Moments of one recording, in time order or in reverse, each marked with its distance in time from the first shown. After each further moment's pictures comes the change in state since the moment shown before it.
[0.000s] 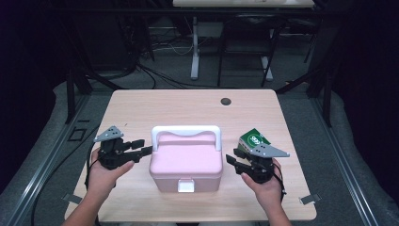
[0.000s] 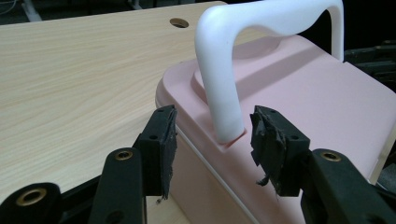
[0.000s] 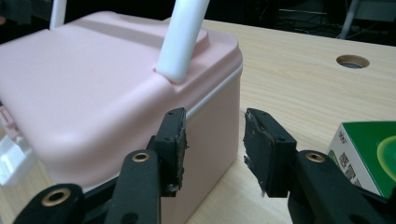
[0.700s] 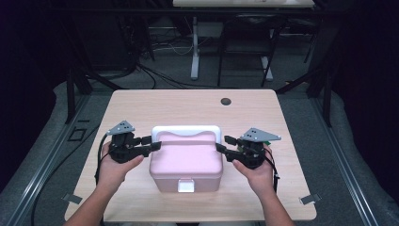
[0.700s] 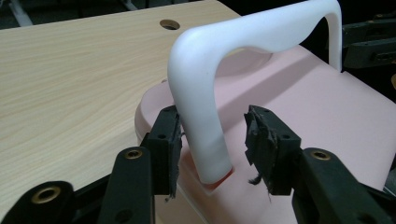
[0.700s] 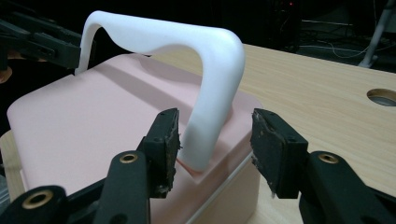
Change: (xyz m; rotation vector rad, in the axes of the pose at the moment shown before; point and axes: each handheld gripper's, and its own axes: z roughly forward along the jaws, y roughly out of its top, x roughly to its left) left arm -0.008 0.015 0.021 0.016 -0.018 0.019; right arm 0.003 0.037 0.024 -0.018 0.044 -0.017
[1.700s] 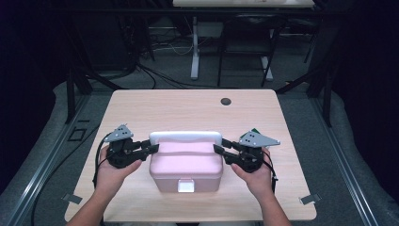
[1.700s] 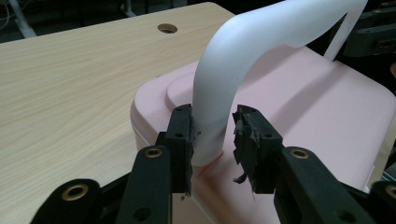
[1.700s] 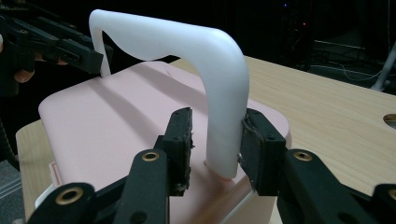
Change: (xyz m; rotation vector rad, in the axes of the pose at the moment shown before) left arm -0.008 -0.009 -0.008 -0.020 0.009 0.056; right arm 0.012 -0.002 -0.003 -0.061 0.051 -0.067
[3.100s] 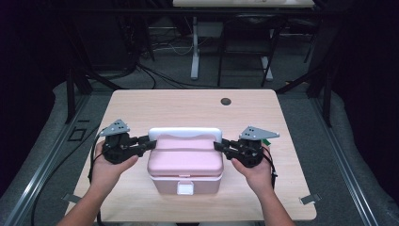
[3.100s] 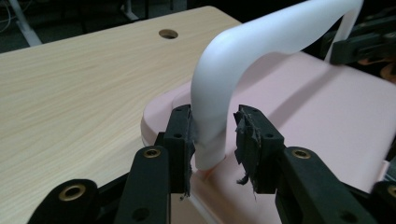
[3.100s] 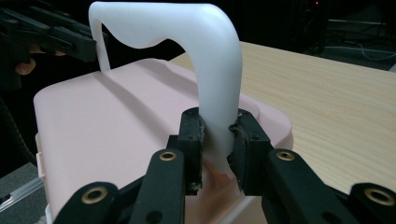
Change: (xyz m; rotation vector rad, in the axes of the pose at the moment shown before) left arm 0.001 0.018 -0.017 -0.001 -0.004 0.002; right arm -0.007 0.011 0.003 0.063 0.046 0.074
